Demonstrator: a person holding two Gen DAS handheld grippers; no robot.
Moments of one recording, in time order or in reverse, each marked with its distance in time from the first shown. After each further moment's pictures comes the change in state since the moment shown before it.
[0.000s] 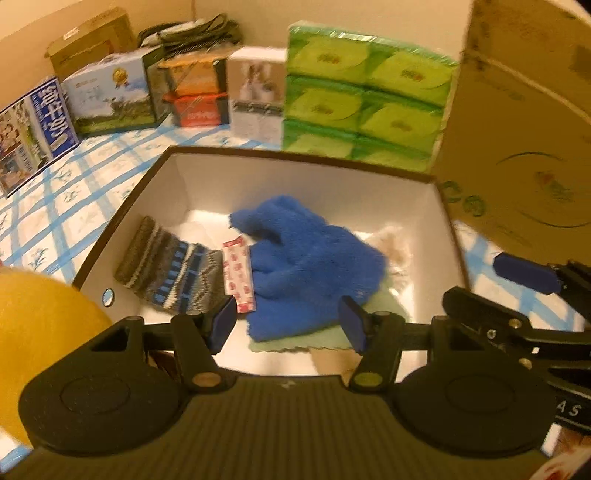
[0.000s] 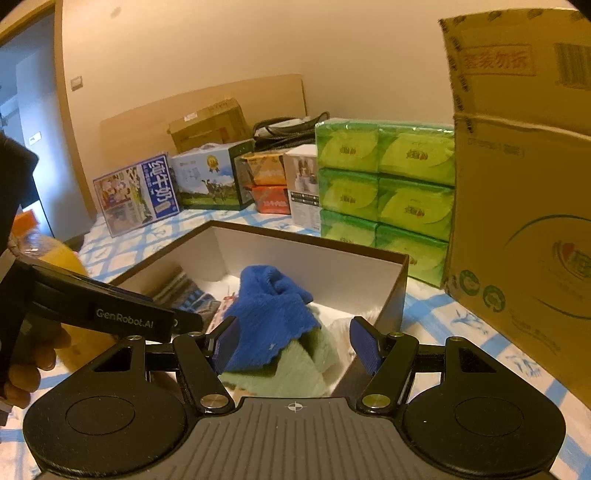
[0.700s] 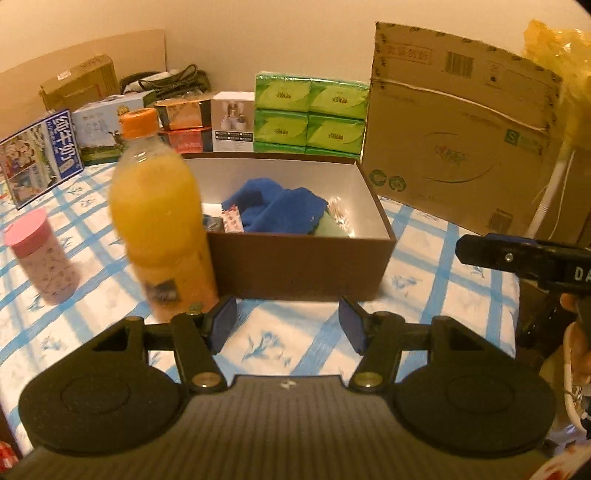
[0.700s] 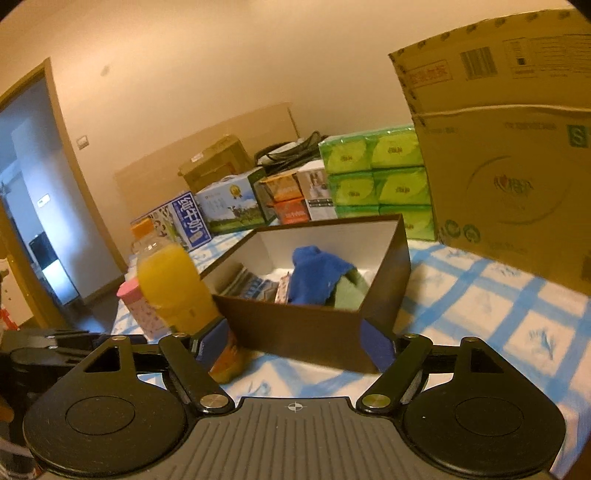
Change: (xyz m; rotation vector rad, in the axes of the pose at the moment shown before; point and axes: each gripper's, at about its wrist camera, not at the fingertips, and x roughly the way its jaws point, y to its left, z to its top) left arm -0.152 0.024 -0.140 0.087 -0.173 -0.117; right arm -0.152 0.065 -0.069 0.196 -0.080 0.034
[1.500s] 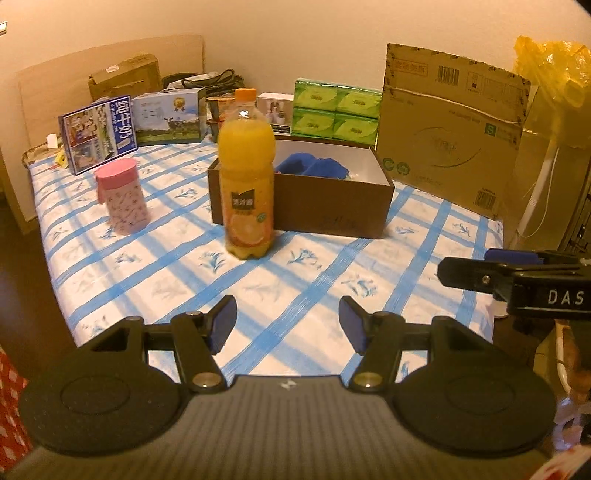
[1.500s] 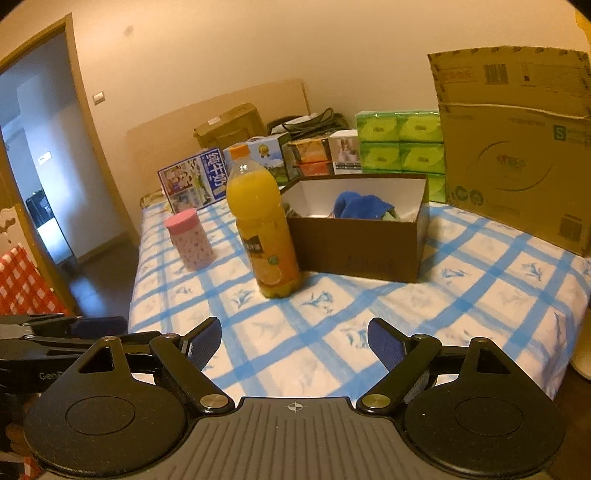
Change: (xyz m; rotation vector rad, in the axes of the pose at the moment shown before) left arm -0.160 0.027 -0.119 -0.054 -0.036 0.059; right arm -0.088 0.138 -0.093 -0.075 0.078 -0.064
